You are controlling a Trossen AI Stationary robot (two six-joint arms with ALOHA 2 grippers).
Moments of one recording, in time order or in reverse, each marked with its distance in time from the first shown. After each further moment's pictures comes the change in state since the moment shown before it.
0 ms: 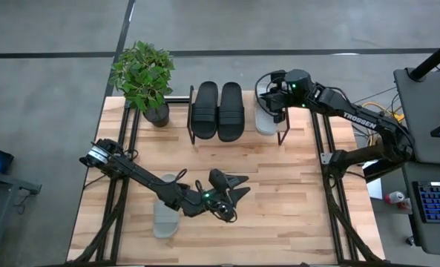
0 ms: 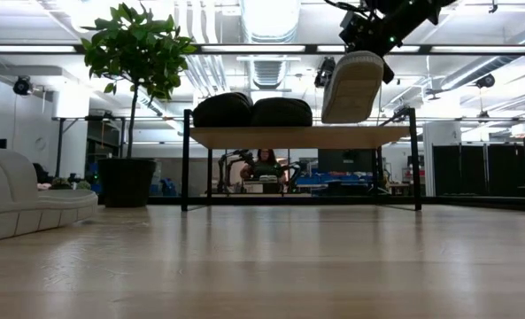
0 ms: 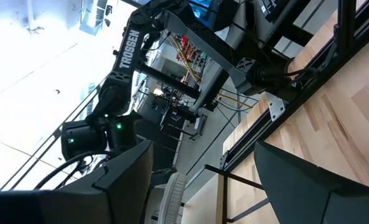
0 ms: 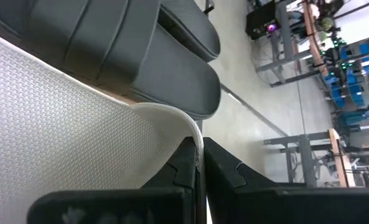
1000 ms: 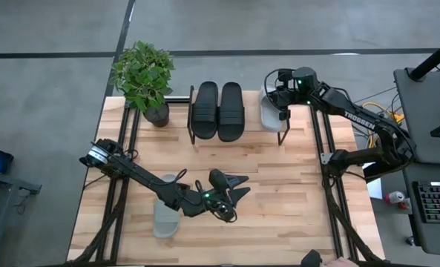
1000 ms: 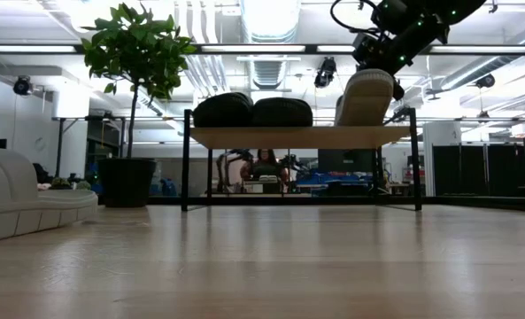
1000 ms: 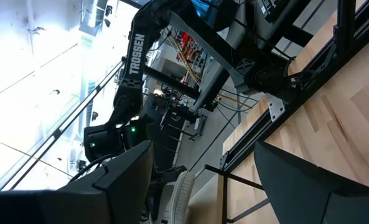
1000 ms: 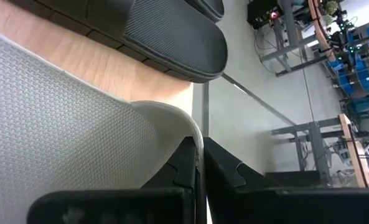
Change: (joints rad) left arm -0.001 0.000 0.000 0.000 0.001 0.000; right arm -0.165 -0.027 -0.113 0.065 -0.119 -0.029
